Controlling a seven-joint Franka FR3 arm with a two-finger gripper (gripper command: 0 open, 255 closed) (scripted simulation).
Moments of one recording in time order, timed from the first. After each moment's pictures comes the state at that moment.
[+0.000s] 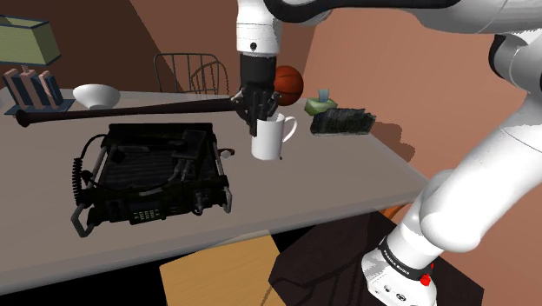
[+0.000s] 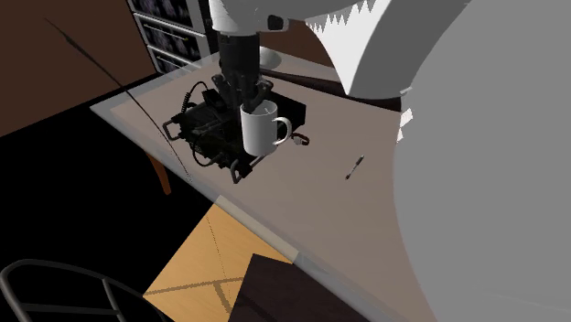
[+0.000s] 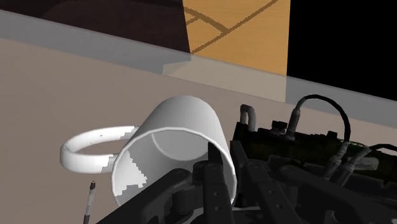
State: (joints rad) arm 0.14 -0.11 0.40 -1.85 0.13 1.60 0.65
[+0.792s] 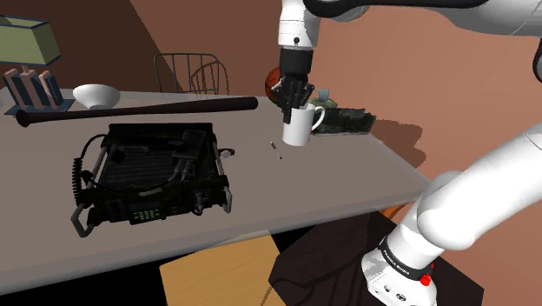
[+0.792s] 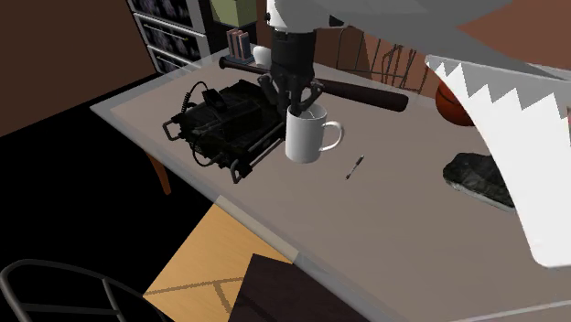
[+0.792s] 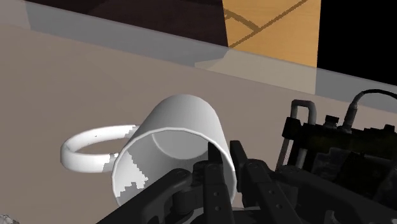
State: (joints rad) arm 0.07 -0.28 0.28 -1.99 0.13 1.56 0.44
